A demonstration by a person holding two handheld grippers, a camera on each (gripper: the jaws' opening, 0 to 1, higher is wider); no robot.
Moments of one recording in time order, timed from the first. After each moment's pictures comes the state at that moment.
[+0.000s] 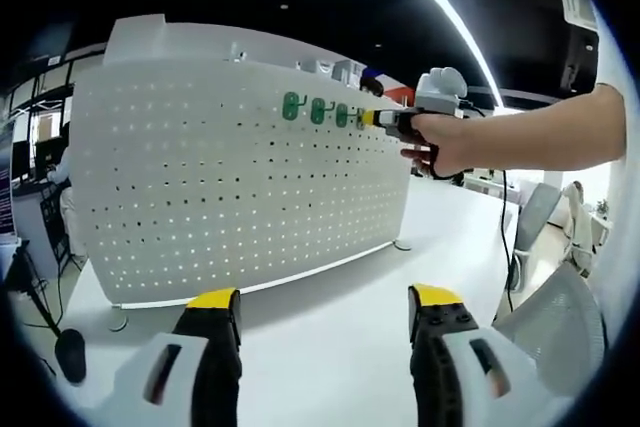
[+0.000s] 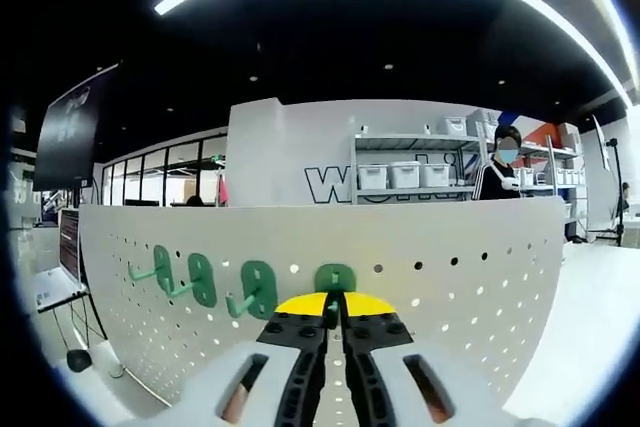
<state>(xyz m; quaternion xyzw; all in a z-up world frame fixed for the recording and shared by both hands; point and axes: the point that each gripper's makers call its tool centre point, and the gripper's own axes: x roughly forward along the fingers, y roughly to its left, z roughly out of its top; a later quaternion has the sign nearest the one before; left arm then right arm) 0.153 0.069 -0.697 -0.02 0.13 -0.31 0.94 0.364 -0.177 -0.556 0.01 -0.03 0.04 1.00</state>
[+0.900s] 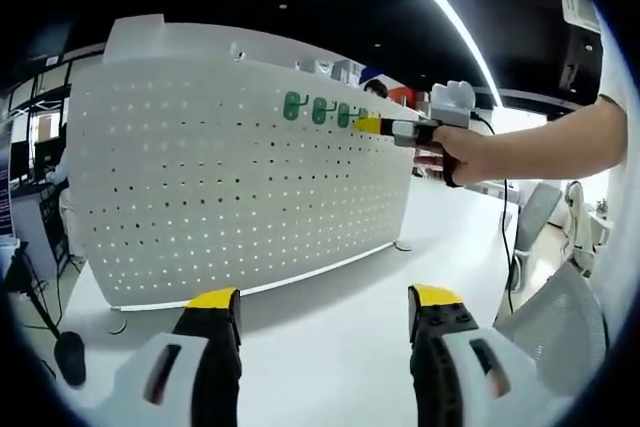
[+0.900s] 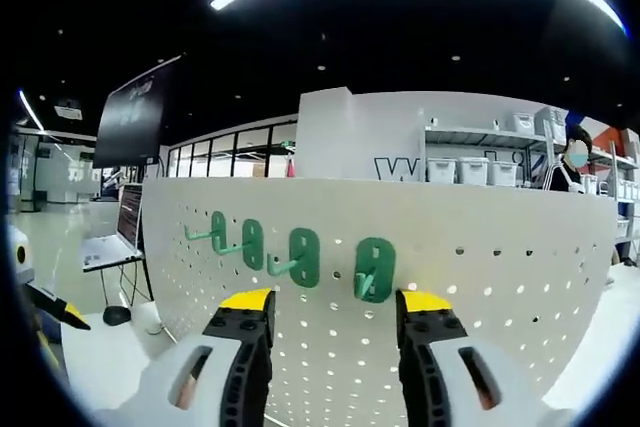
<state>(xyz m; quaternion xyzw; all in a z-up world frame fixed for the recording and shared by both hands) 0.157 0.069 -0.696 -0.02 0.13 -0.31 0.94 0.348 -0.153 -0.573 -0.03 -0.02 0.20 0.98</state>
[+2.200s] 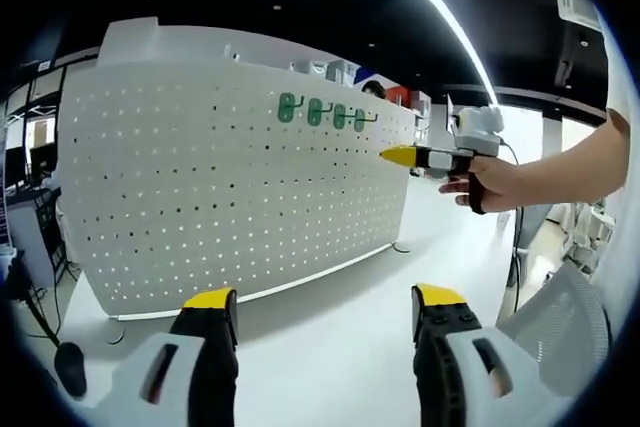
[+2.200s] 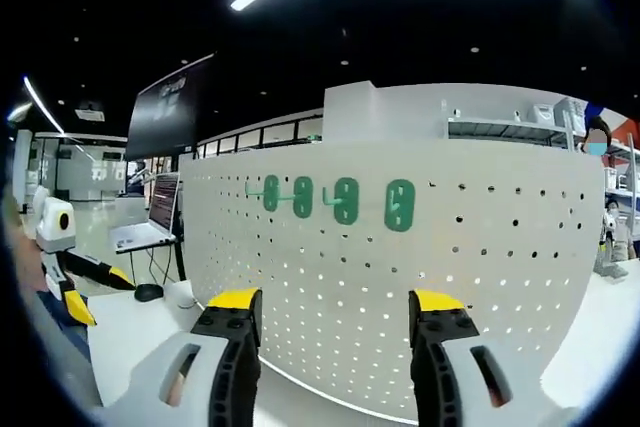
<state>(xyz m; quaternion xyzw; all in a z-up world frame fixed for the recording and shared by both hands) 0.165 0.061 -0.692 -0.01 0.13 -0.32 0.94 0.283 -0.157 -0.616 -0.03 0.00 0.26 0.97</state>
